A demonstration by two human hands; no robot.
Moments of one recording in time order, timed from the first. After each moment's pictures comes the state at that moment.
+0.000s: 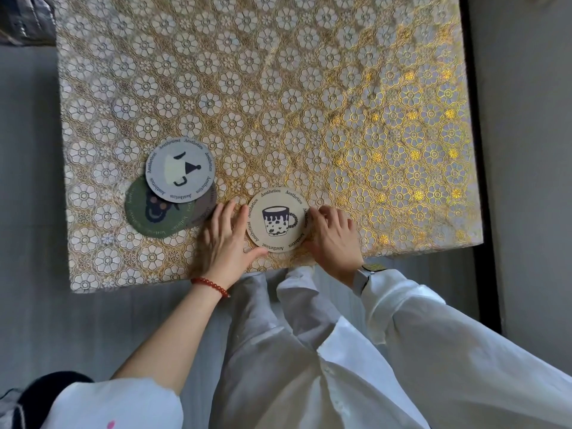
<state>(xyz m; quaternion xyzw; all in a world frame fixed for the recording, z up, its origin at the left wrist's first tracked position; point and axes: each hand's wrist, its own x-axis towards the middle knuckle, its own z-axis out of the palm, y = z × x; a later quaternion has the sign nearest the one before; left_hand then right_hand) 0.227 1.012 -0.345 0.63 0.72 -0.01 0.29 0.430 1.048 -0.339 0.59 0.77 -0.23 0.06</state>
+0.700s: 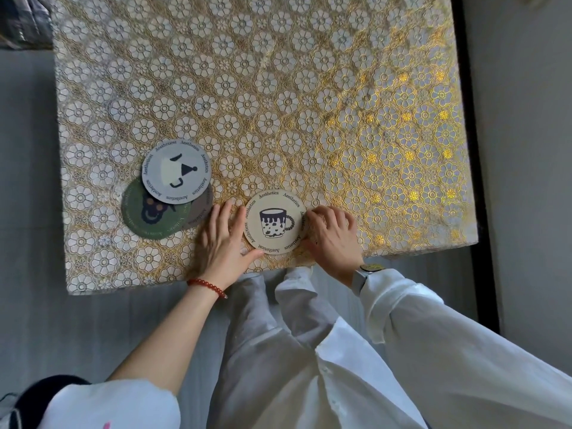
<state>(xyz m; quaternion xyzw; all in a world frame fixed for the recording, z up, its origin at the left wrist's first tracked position) 0.230 1.012 -0.341 0.62 0.72 -0.02 0.31 0.440 1.048 -0.346 0.57 0.79 -0.21 0.02</state>
